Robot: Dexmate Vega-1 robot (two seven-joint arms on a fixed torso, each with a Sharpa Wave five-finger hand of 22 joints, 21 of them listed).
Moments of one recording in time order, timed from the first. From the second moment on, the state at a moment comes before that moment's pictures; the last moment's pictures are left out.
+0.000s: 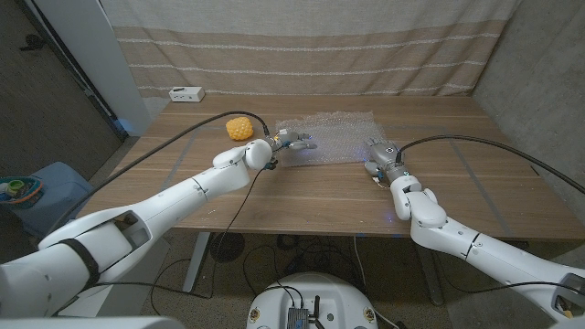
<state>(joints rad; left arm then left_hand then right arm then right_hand) 0.45 0.57 0.91 -1.50 0.35 0.32 -0.14 0.22 0.06 0.43 0.01 0.17 0.07 -0.12 0.18 0.18 0.09 0.02 0.22 0.19 0.09 0.05 0.22 0.18 -0.16 0.20 0.68 0.17 -0.80 -0.75 -0.83 -1.69 -0.82 -0.61 -0.19 0.85 0.07 0.44 -0.16 0.22 0.34 -0.13 0.26 0.20 0.26 -0.07 0.27 0.23 0.26 -0.04 0.28 0.33 0.29 0.06 0.51 0.17</state>
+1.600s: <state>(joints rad) 0.44 0.60 0.91 -1.50 0.33 0.22 -0.24 0.17 0.04 0.40 0.02 0.18 0.06 -0.11 0.18 0.18 0.08 0.03 0.21 0.19 0.07 0.05 0.20 0.18 -0.14 0.19 0.65 0.17 -0.62 -0.66 -0.97 -1.34 -1.09 -0.32 -0.98 1.02 0.11 0.45 -0.18 0.19 0.99 -0.08 0.42 0.19 0.76 -0.12 0.36 0.21 0.61 -0.05 0.41 0.34 0.47 -0.03 0.57 0.18</state>
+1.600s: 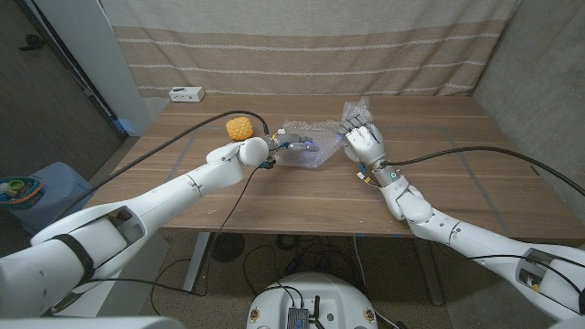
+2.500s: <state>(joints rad) 0.46 0.62 0.89 -1.53 0.32 0.23 -0.25 0.14 0.01 0.38 0.02 0.18 0.06 -0.12 0.18 0.18 0.07 0.03 0.21 0.19 0.07 0.05 0.20 0.18 -0.14 0.19 0.64 0.17 -0.50 -0.60 -1.05 -1.27 -1.14 -0.15 -1.05 1.04 0.11 0.44 -0.17 0.19 1.00 -0.08 0.41 0.19 0.76 -0.12 0.35 0.21 0.61 -0.05 0.42 0.35 0.47 -0.03 0.57 0.18</state>
